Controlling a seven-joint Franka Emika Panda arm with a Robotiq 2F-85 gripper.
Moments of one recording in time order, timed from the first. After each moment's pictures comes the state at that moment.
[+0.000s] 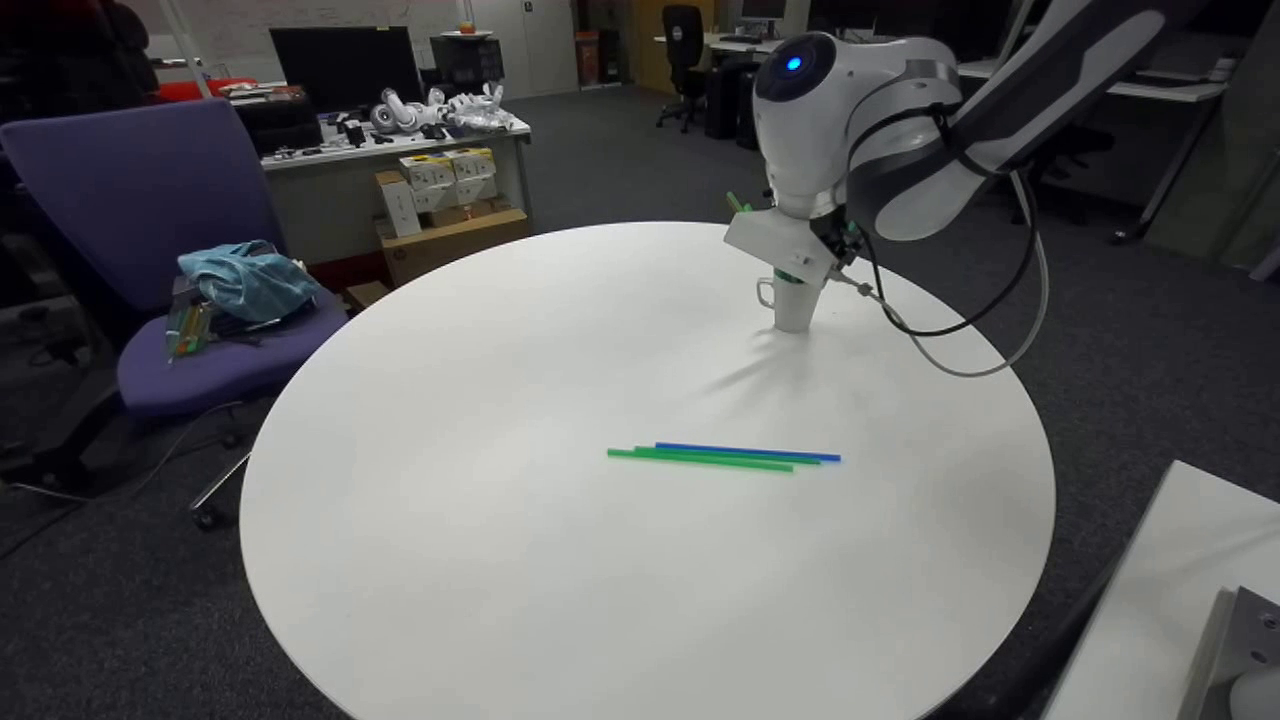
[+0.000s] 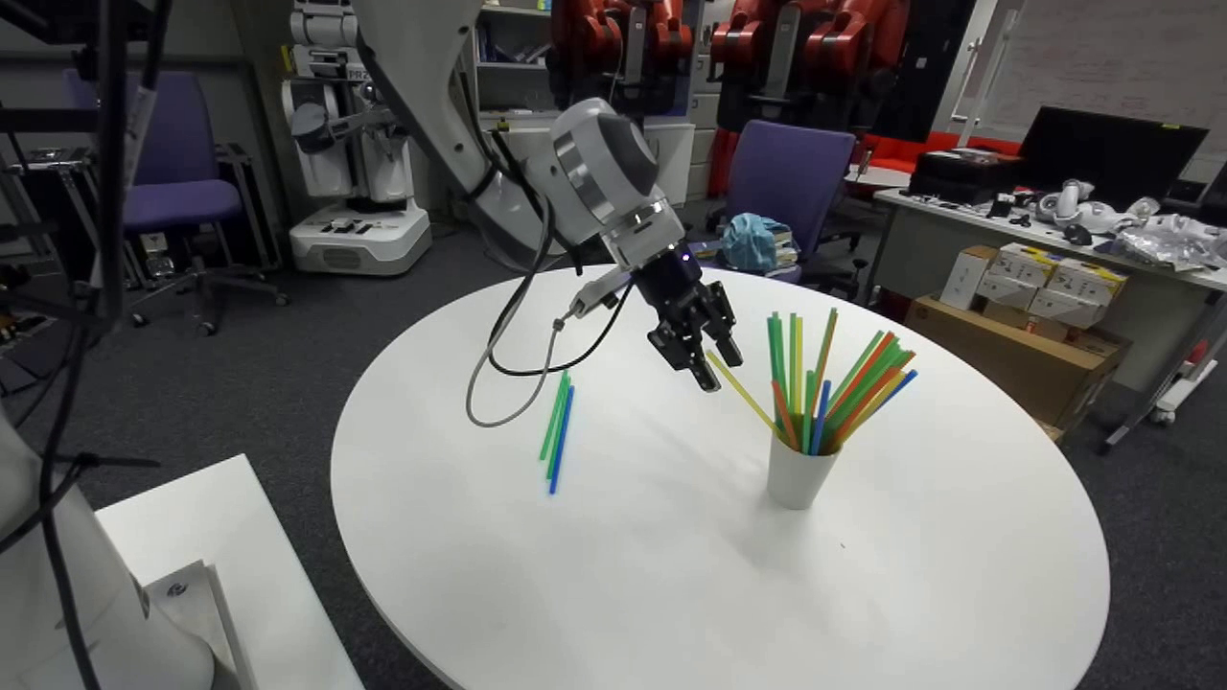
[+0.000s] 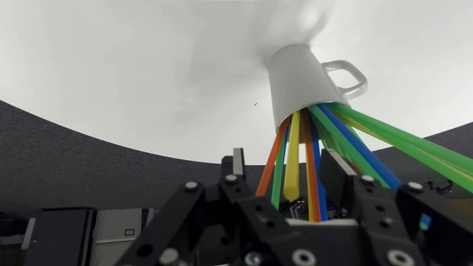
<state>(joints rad) 0.01 0.27 -0.12 -2.12 -1.00 2.45 2.17</state>
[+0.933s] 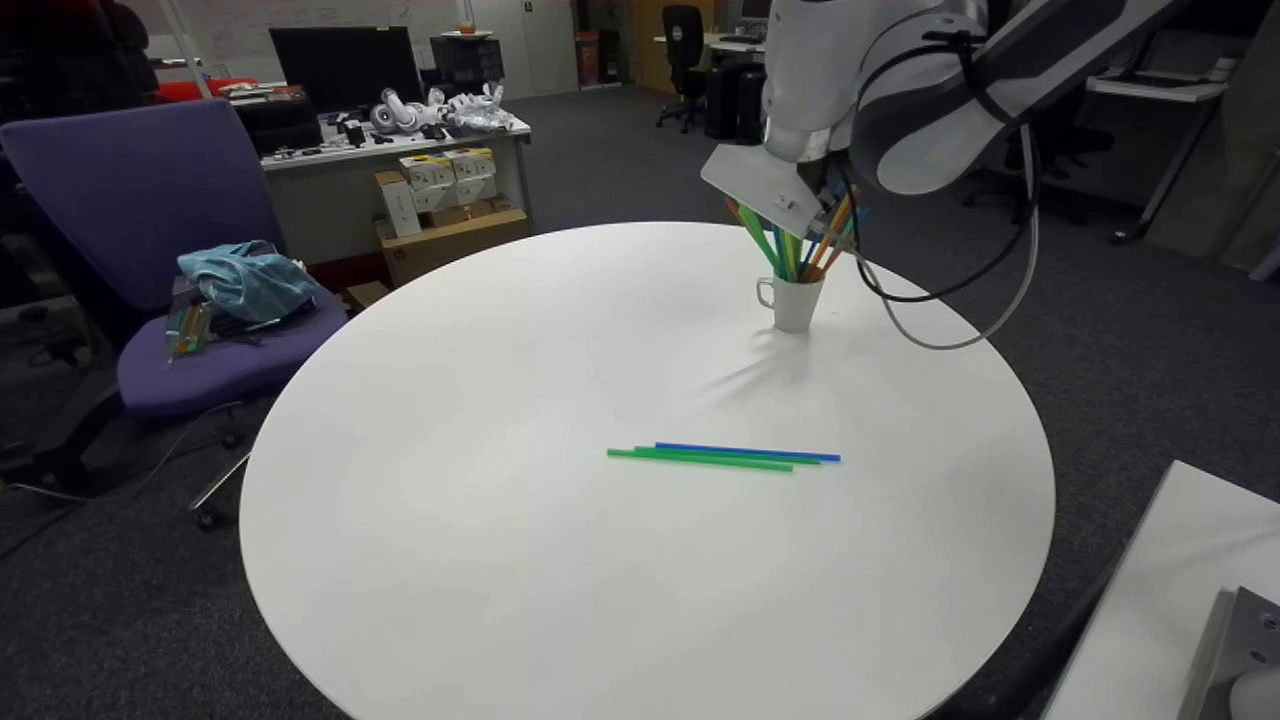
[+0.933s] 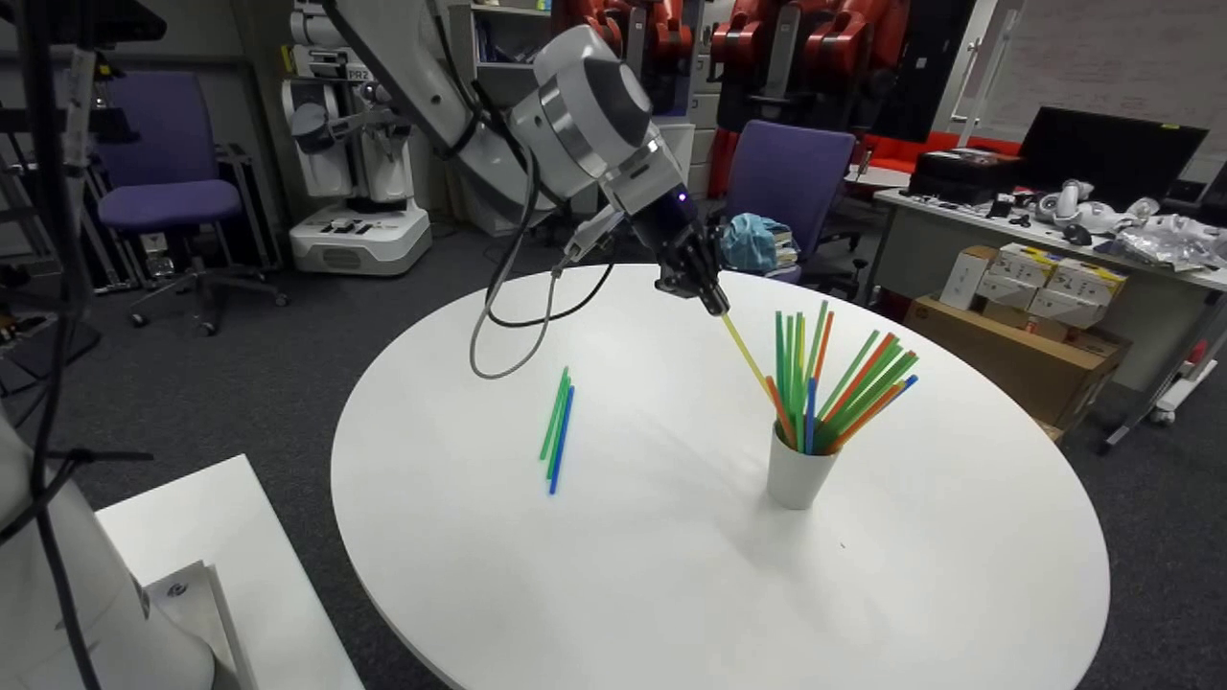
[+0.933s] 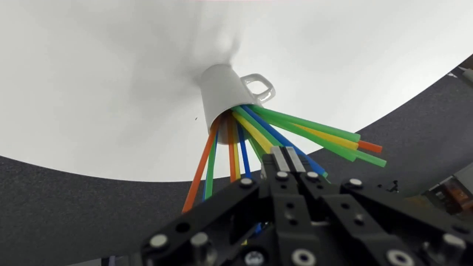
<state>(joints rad) 0.01 0.16 -0.10 -2.14 -0.91 2.60 2.11</state>
